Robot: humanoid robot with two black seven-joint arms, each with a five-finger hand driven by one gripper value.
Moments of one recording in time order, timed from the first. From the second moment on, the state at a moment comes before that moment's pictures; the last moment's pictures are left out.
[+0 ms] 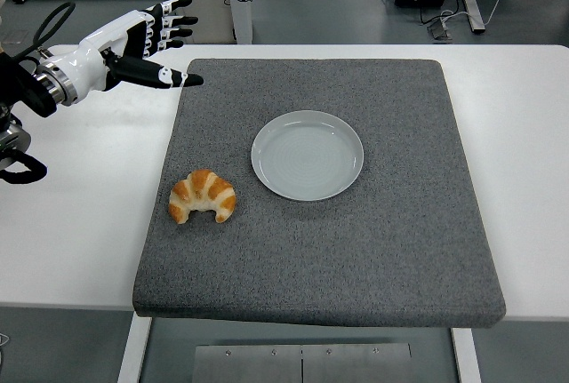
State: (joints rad) left arm -0.99 0.80 -0.41 -1.41 0.65 0.00 -0.09; right arm -0.13 0.00 0.01 0.13 -0.10 0.02 0.41
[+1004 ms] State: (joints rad) left arm -0.89 0.91 -0.25 -1.53 1.04 -0.04 -0.10; right arm -0.13 0.00 0.01 0.13 -0.10 0.02 0.41
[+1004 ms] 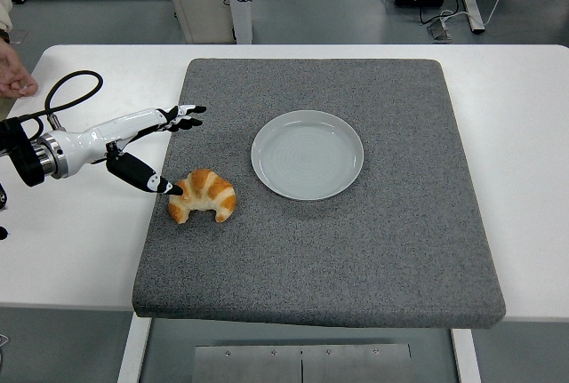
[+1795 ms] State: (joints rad) left arm -0.77 0.76 -0.25 -1.45 1.18 0.14 -0.12; right arm -0.13 0.00 0.01 0.13 -0.10 0.02 0.41
